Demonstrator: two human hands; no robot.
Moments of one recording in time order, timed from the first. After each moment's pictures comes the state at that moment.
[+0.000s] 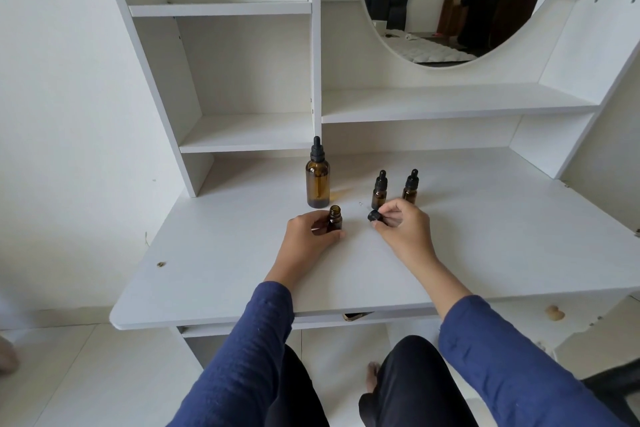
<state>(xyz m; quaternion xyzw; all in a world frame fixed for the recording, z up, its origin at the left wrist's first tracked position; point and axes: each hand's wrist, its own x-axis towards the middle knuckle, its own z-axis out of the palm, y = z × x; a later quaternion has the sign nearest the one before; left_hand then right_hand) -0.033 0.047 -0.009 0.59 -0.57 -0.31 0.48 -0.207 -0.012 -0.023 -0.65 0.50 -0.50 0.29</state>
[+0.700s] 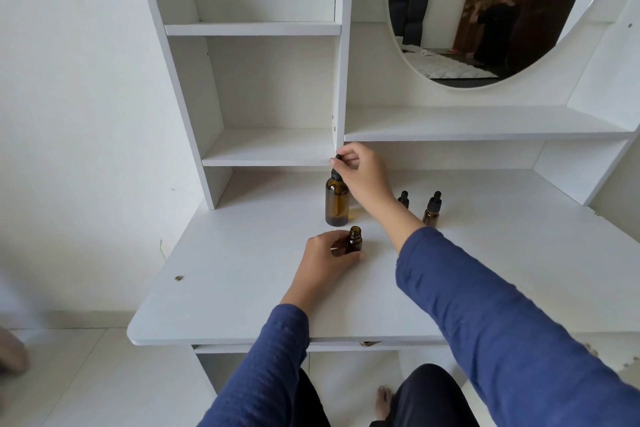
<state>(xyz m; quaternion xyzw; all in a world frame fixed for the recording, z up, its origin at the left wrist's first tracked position) -0.030 0.042 -0.013 0.58 -0.56 -0.34 0.49 -0.102 -0.056 0.076 -0.72 0.41 -0.49 0.26</state>
